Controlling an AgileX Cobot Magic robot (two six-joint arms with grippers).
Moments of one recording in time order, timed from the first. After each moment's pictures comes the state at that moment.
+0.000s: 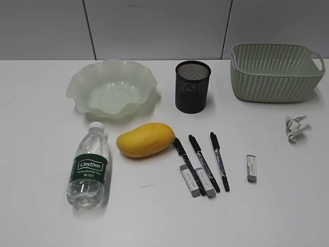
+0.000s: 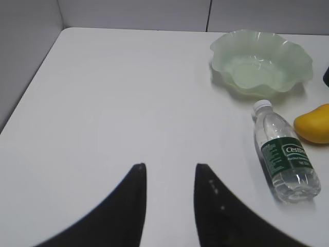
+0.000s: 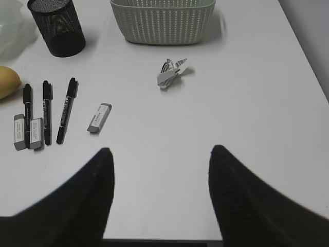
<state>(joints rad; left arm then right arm) -0.18 -0.01 -0.54 0.16 1.06 -0.22 0.10 -0.01 -0.51 0.00 1.04 0.06</state>
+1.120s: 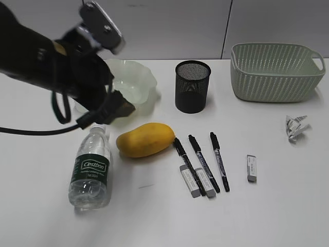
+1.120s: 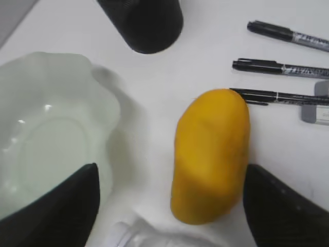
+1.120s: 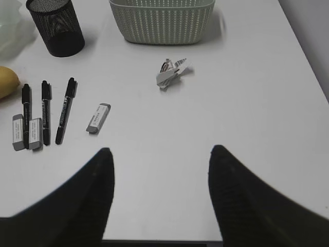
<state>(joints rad) -0.58 1.60 -1.01 -0.22 0.32 0.68 0.10 -0.01 -0.51 0.00 1.04 0.06</state>
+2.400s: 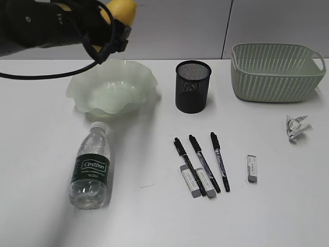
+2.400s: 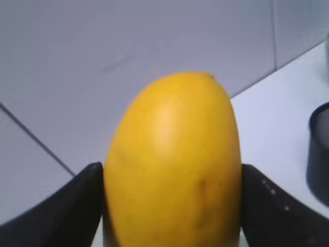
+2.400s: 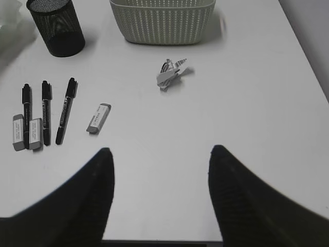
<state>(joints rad) -0.46 1.80 -1.17 -0.42 -0.19 0.68 0.10 -0.01 -0.51 0.00 1.04 0.06</state>
